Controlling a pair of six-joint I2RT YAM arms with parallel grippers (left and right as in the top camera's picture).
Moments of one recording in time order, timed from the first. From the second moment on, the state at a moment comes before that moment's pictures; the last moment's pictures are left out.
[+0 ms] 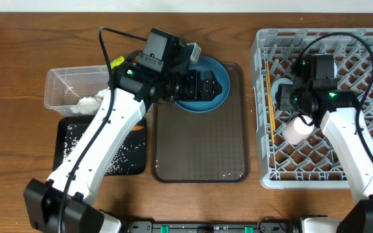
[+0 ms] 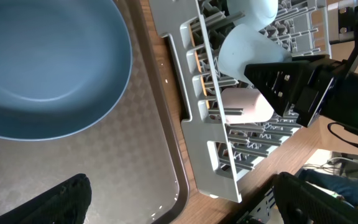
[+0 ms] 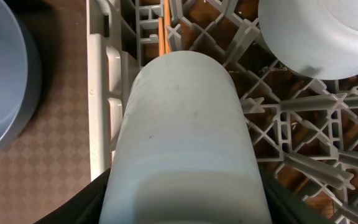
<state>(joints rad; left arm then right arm) -0.43 1.62 1.51 -0.87 0.54 -0.43 0.07 1.49 1.12 -0.69 -0.01 0.15</state>
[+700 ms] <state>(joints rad) -0.43 1.62 1.51 -0.87 0.54 -0.43 0.07 1.49 1.12 -0.69 -0.01 0.15</state>
